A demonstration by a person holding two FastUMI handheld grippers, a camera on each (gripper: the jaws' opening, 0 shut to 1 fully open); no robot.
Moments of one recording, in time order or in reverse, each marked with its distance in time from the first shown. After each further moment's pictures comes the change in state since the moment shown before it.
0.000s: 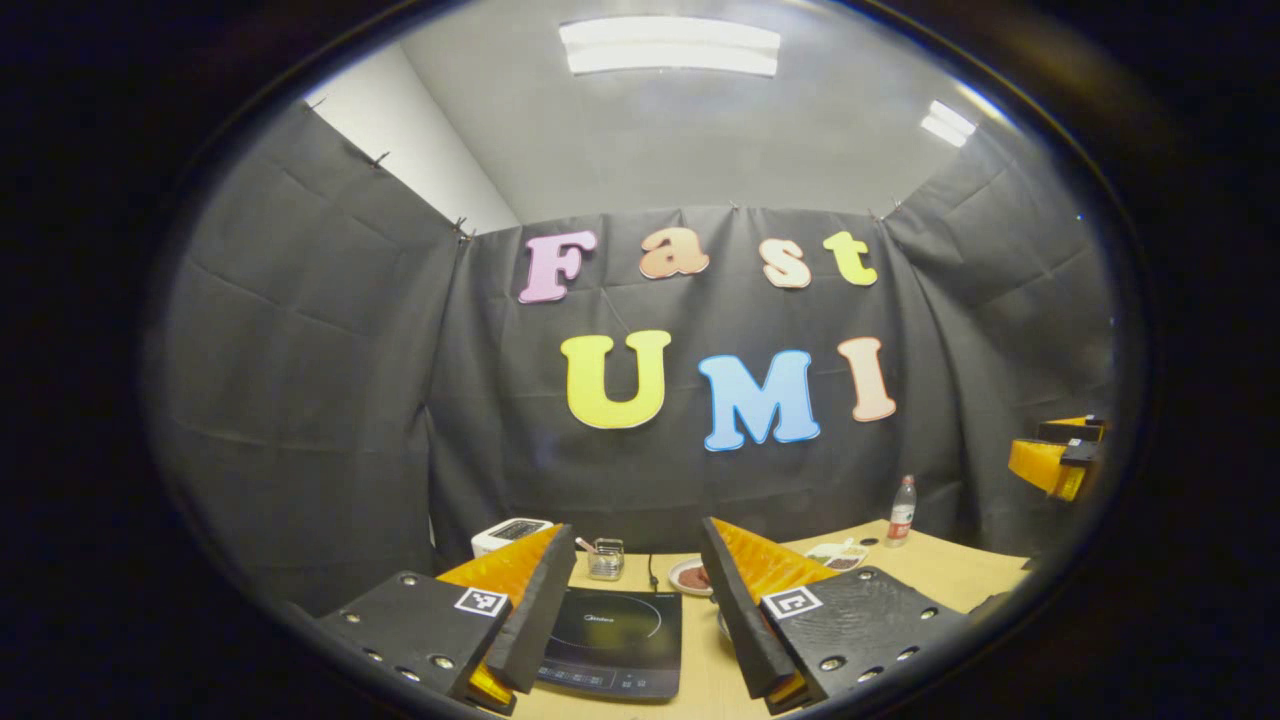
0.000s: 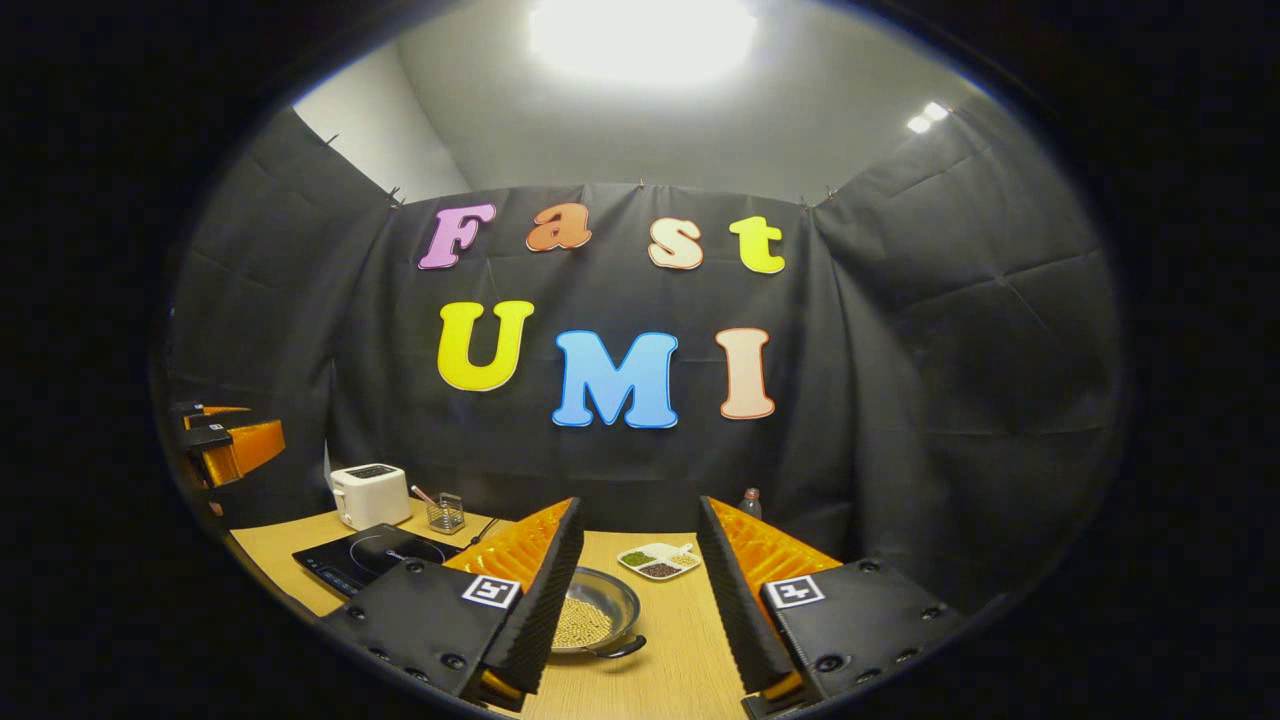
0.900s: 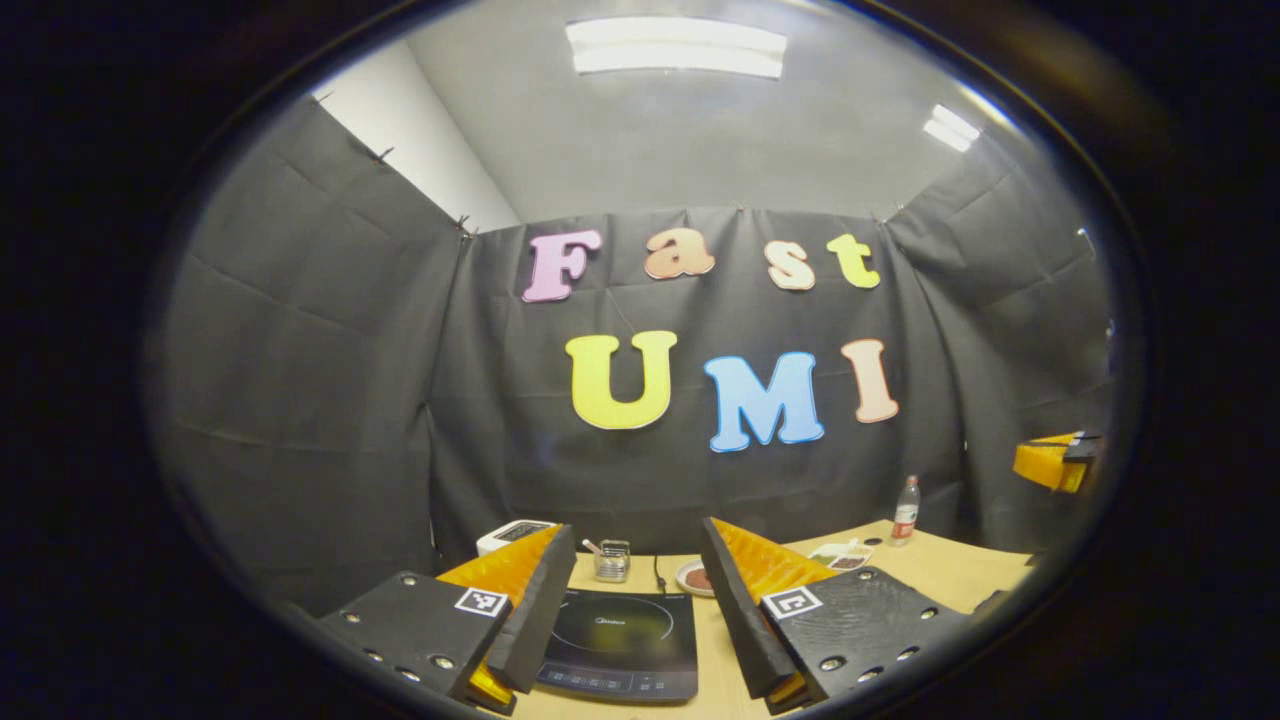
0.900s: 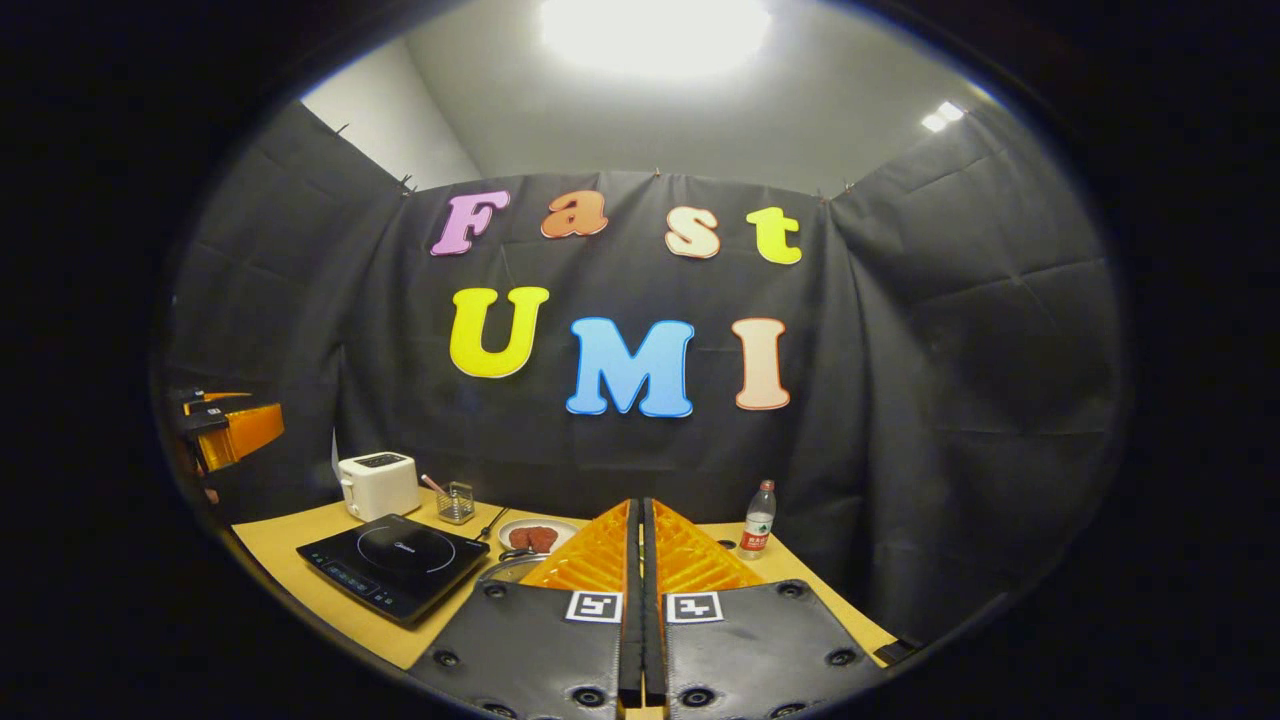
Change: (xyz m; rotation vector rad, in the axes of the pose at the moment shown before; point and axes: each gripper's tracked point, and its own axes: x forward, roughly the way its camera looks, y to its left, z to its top) left arm 0.007 0.030 -0.006 -0.009 0.000 -0.010; right arm 0.008 0.029 -0.017 -0.019 0.065 0.043
